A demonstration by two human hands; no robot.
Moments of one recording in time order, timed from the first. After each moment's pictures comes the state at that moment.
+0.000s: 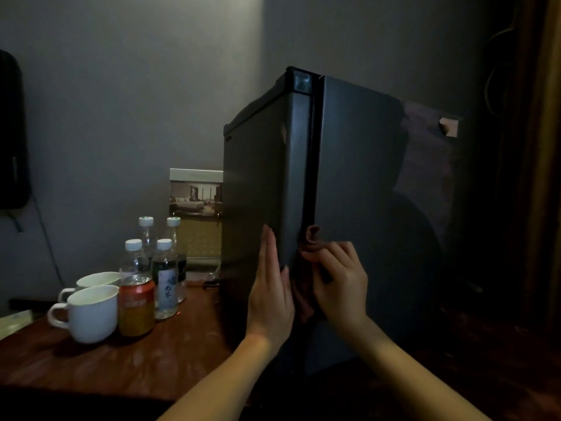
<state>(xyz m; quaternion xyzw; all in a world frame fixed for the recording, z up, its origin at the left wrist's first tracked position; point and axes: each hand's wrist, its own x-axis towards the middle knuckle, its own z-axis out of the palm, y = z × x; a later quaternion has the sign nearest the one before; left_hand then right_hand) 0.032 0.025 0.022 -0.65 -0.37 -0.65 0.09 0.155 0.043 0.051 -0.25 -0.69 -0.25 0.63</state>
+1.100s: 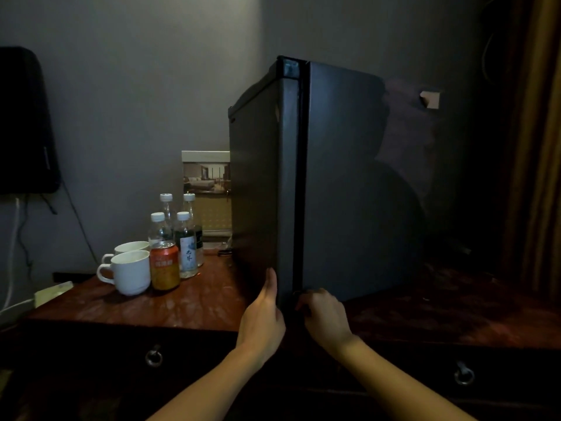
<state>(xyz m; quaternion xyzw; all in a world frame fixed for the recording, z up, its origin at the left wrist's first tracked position) 0.025 -0.068 -0.052 -0.67 -0.62 -0.41 -0.05 0.164 -0.003 -0.056 -0.48 -0.83 -0.04 0.26</state>
